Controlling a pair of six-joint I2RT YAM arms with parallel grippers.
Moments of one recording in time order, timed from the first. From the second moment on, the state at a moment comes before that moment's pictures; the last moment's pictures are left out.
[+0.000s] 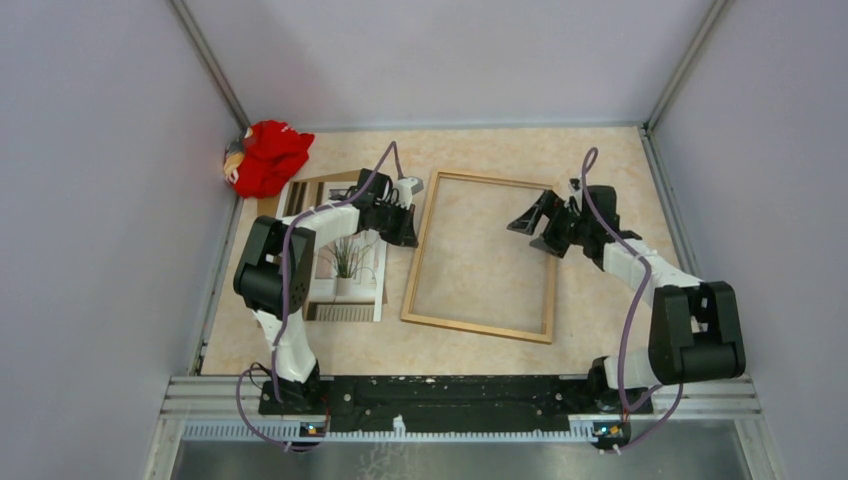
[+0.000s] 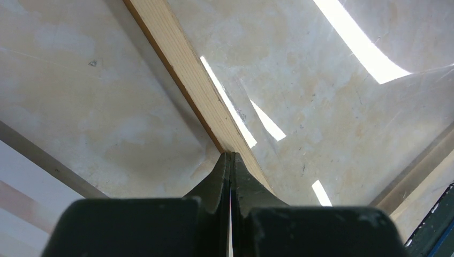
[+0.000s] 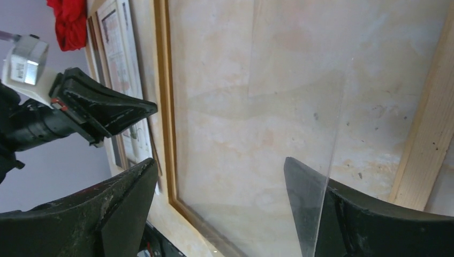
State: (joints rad) left arm -0.35 1.87 1.17 -0.26 0.55 0.04; right arm 0.10 1.38 0.74 -0.03 -0.52 0.71
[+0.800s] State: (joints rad) left arm -0.35 1.87 1.17 -0.26 0.55 0.05; right arm 0.10 1.44 0.84 -0.23 -0.30 0.55
